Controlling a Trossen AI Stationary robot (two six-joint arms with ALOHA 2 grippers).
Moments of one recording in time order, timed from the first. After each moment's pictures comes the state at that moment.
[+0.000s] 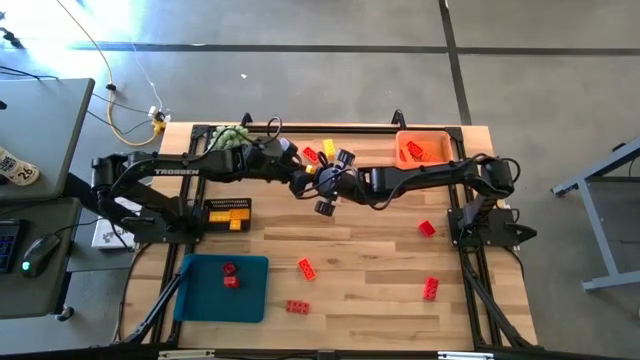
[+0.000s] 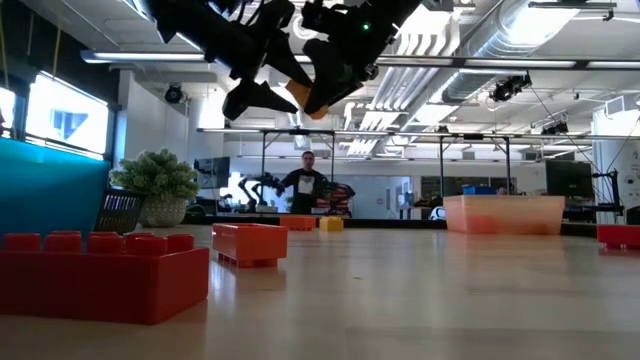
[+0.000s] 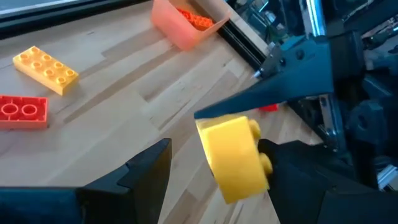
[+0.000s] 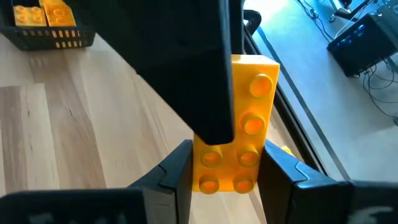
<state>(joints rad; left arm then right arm) 0.37 1.37 0.92 -0.08 0.03 -0.61 -0.01 1.79 1.43 -0.41 0.52 0.00</state>
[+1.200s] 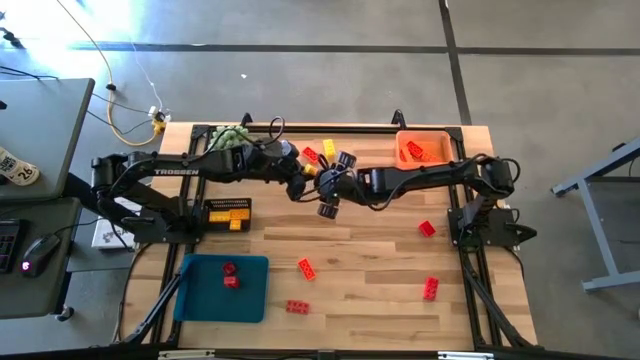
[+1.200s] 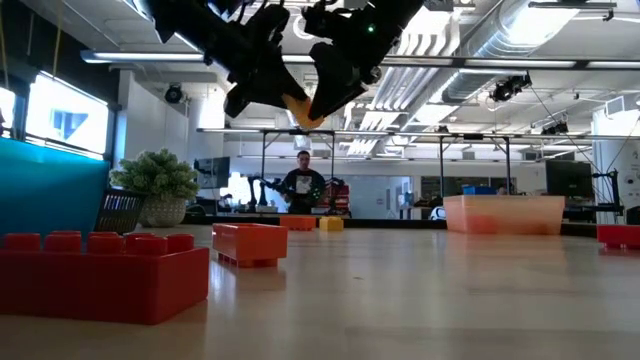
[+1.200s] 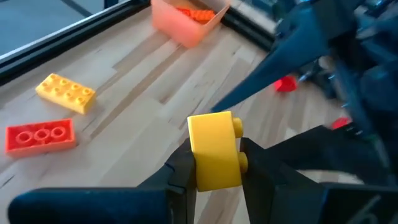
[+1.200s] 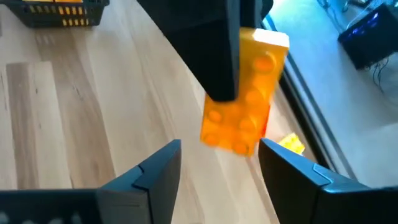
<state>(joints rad) 0.37 1.37 0.92 -0.12 0.01 -0.40 0.00 1.79 1.43 -0.48 0.50 0.02</state>
